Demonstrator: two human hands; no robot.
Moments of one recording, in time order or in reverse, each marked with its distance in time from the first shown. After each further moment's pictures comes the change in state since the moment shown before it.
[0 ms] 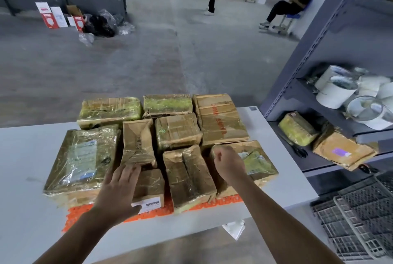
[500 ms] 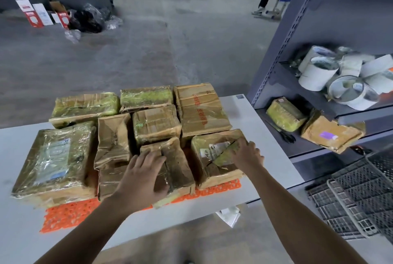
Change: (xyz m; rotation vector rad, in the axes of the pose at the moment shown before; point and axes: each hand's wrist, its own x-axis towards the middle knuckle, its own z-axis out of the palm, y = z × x) left_hand 0.044 0.106 -0.024 -0.067 0.008 0.141; right_hand 0.009 0.115 -0.026 -0.163 -0.135 0.366
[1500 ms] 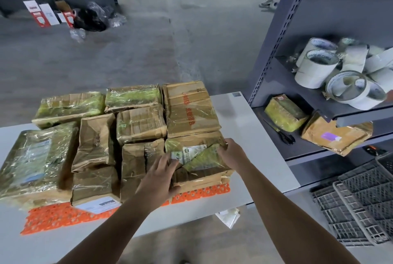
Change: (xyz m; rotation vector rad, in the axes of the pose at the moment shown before) left_hand 0.056 0.077 0.045 -0.185 -0.128 -0.066; right_hand 0.035 0.014 0.001 0.468 -0.176 -0.167
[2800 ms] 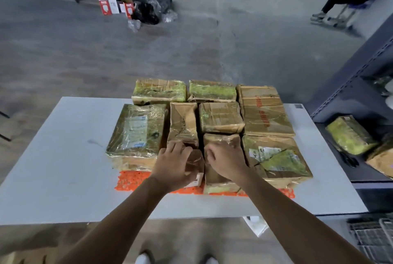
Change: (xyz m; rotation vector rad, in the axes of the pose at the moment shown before) left_hand -0.106 -0.151 -0.055 0.058 0.287 -0.141; right_hand -0.089 -0.182 0.159 -0.541 -0.014 -0.689
